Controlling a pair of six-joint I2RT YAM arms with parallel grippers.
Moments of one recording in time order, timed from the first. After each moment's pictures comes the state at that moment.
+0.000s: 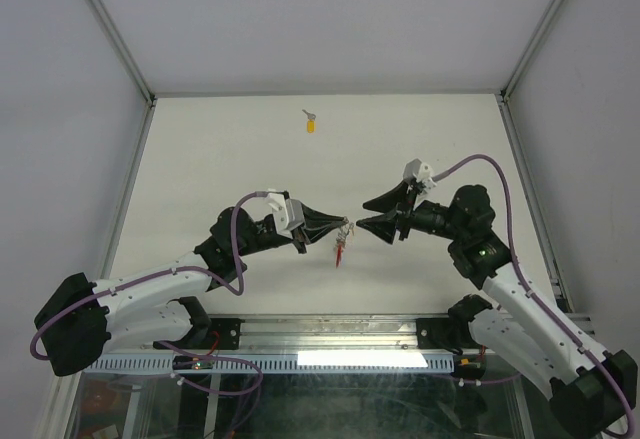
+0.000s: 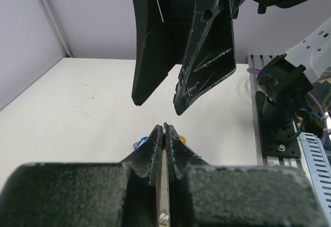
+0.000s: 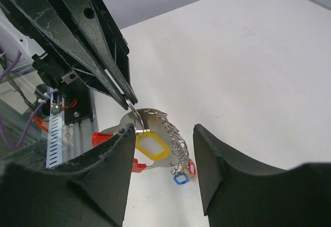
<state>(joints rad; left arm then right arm) -0.91 1.04 0.49 0.75 0.42 0.02 0.50 0.75 0.57 0.13 -0.76 0.16</state>
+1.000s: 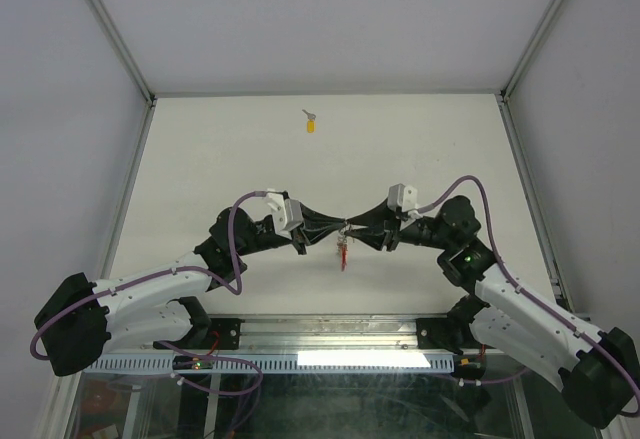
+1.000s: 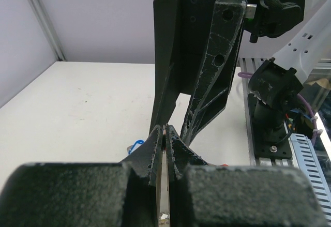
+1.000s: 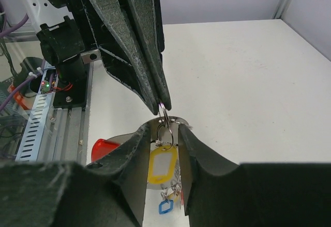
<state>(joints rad) -0.91 1.04 0.49 0.77 0.44 0.00 0.65 0.78 0.44 0.38 -0.75 -0.03</state>
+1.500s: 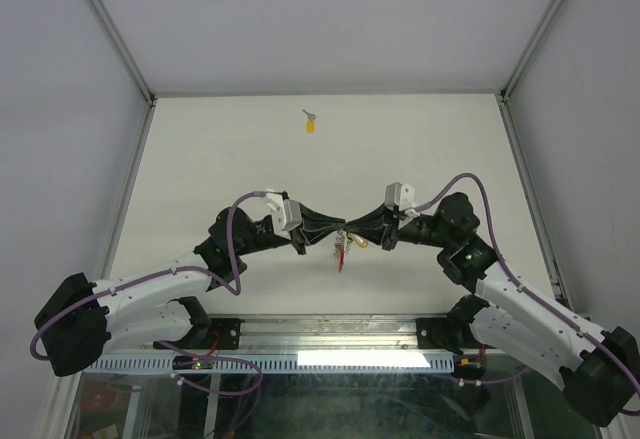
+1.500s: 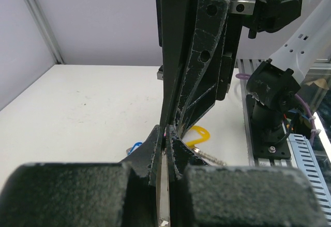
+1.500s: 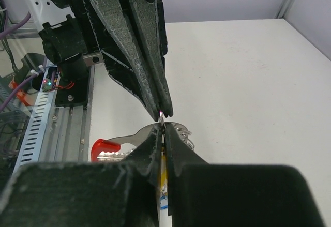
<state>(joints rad) -0.91 1.04 0.49 0.77 0.46 0.00 0.67 0.79 0.47 0.35 -0.74 -0.05</state>
